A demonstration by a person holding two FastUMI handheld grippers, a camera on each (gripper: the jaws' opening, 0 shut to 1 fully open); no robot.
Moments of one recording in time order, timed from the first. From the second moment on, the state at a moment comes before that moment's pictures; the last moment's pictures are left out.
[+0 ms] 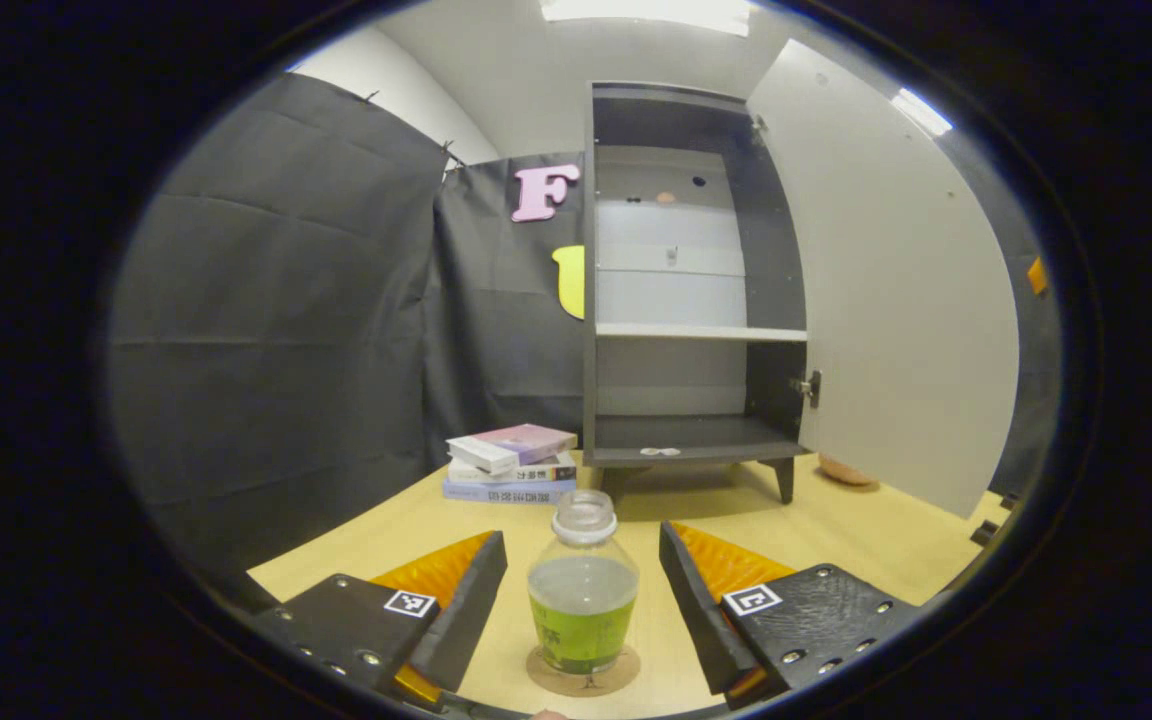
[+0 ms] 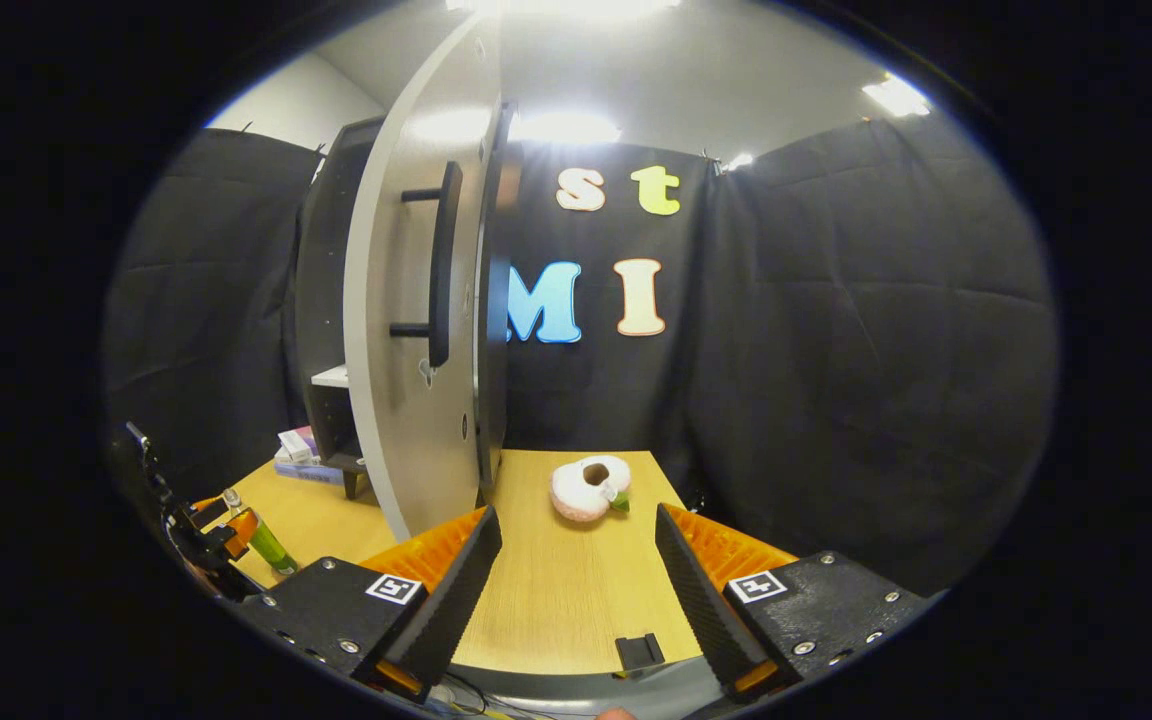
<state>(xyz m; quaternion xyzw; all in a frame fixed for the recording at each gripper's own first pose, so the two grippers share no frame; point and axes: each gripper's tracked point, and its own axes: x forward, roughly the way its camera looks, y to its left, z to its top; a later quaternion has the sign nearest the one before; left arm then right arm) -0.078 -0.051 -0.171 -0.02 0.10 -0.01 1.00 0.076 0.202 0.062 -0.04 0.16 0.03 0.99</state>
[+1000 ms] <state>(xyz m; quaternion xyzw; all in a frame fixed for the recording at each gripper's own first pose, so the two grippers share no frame) -0.085 0.040 -0.002 0.00 0.01 0.04 1.00 0.137 0.228 0.170 -0.03 0.02 -0.04 1.00</state>
